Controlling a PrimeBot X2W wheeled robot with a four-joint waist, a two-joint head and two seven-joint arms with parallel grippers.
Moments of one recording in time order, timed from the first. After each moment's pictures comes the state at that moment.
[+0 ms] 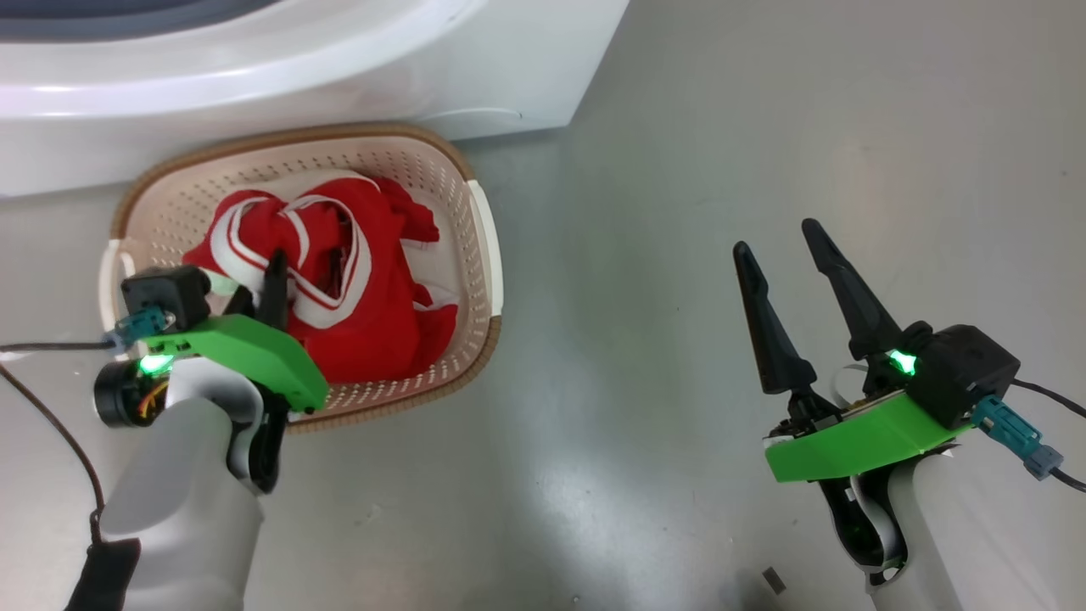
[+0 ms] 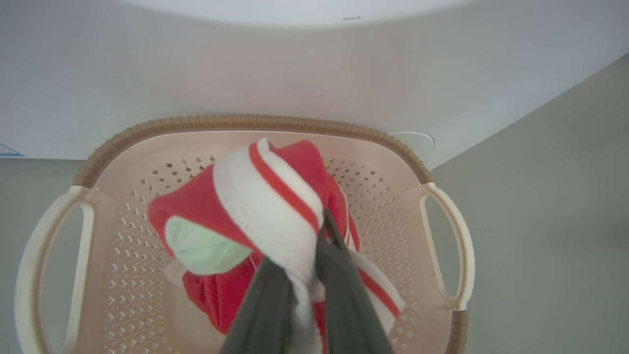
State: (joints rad) left arm -0.79 0.11 -0.20 0.99 -0.48 -0.06 -0.21; right arm -0.30 -0.05 0.15 0.13 0.32 0.12 -0.26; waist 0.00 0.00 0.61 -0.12
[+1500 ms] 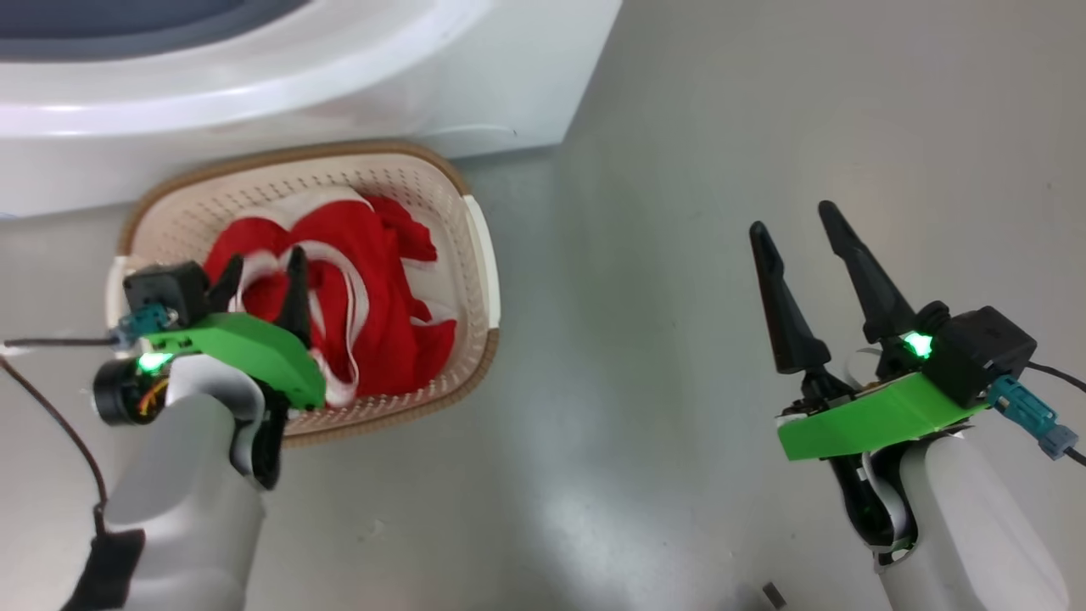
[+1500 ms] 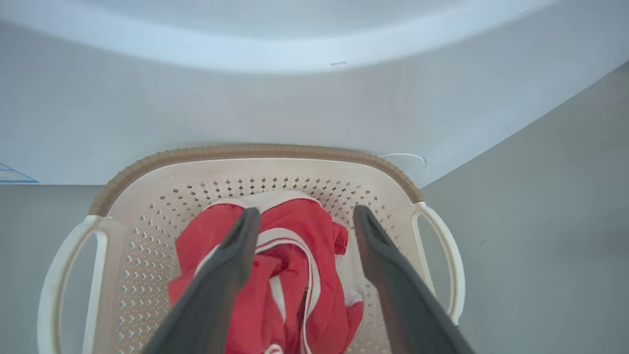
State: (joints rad) left arm -0.85 0.11 -0.23 1.10 -0.49 -0.06 -0.25; right arm -0.33 -0.05 0.12 0.17 0.34 0.12 -0.26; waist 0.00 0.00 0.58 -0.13
